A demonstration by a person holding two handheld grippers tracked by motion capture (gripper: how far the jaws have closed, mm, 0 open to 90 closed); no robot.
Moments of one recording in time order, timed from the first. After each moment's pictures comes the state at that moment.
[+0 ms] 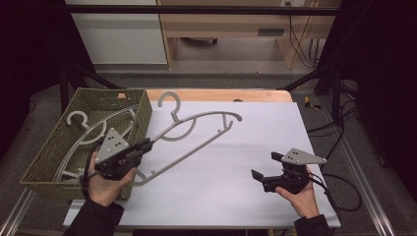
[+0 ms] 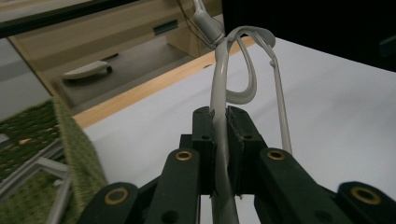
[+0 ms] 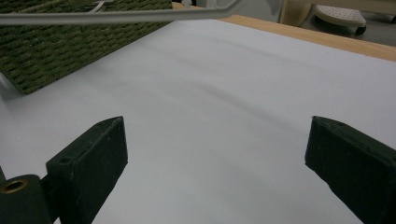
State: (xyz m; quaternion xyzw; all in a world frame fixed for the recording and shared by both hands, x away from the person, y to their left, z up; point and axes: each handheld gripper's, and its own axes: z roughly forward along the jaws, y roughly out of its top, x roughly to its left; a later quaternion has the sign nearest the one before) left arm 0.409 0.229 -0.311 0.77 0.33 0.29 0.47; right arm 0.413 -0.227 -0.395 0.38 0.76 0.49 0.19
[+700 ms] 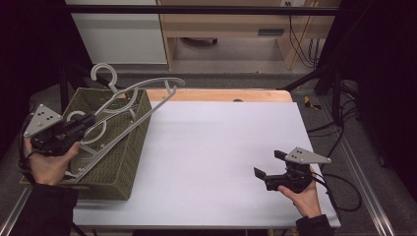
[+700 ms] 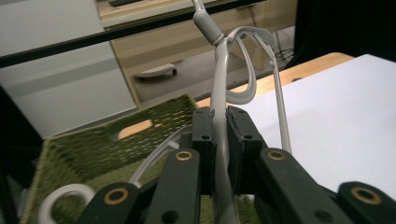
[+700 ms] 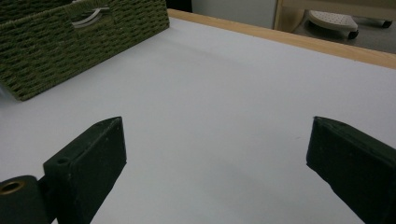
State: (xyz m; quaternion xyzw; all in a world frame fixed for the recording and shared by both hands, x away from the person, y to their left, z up) left arm 0.439 0.347 -0.281 0.71 0.40 0.37 0.45; right arm 0.413 -0.232 -0.391 0.39 0.75 0.50 0.19
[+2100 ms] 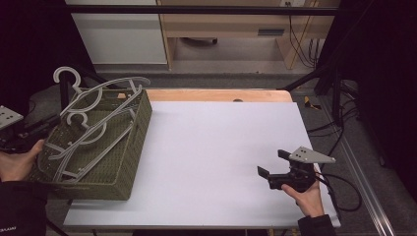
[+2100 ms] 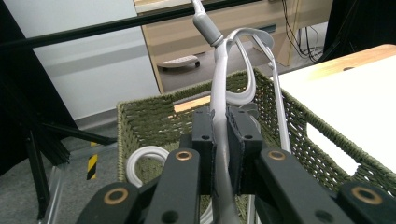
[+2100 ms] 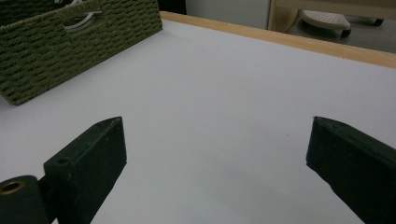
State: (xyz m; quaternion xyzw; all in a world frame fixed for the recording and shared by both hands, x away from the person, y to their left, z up) left arm 0.457 0.446 -0.305 0.69 0.43 0.38 0.44; right arm 0.414 -0.240 -0.390 0.40 0.74 0.50 0.20
